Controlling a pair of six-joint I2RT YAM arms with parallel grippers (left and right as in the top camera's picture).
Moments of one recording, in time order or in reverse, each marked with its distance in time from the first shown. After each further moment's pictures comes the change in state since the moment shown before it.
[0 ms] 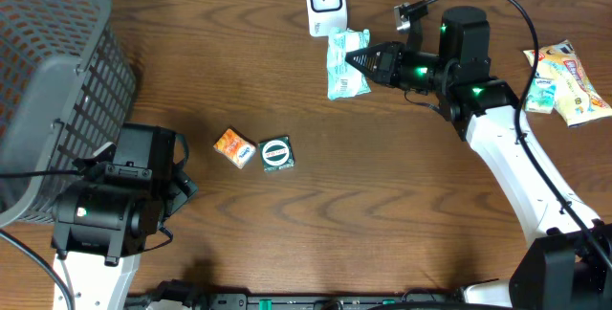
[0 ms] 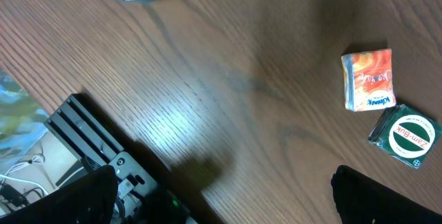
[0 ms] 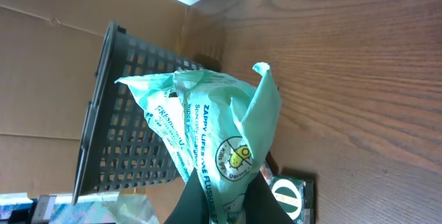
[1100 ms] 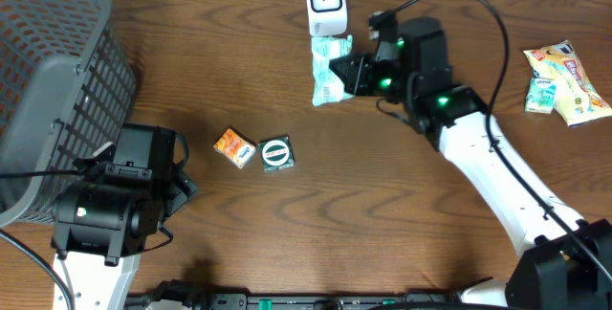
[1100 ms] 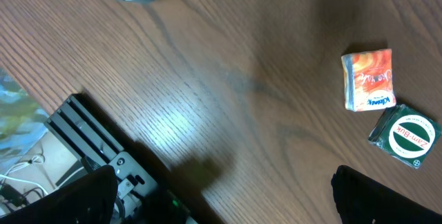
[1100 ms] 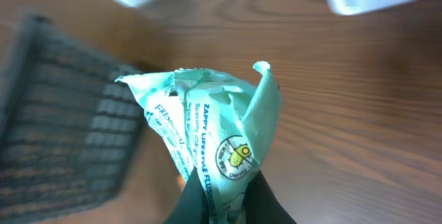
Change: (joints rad) left arm 0.000 0.000 0.000 0.000 0.000 0.000; right arm 0.177 0.000 0.000 -0.065 0.415 -0.130
